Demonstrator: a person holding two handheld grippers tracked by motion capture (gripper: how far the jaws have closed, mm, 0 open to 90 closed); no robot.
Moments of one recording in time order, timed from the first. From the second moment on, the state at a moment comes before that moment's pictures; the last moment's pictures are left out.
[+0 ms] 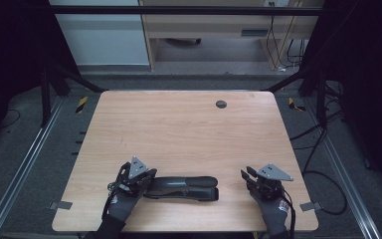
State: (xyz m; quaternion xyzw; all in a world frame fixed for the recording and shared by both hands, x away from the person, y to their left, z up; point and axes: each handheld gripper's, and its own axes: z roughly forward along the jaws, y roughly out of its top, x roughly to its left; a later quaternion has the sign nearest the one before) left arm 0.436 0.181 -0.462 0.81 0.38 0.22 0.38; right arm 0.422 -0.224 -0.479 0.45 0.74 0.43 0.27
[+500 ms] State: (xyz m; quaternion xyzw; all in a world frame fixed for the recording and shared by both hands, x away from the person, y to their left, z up) left arm 0.428 0.184 -0.457 0.81 0.37 0.25 0.39; right arm 0.421 -0.222 -0.481 0.44 0.74 0.43 0.27
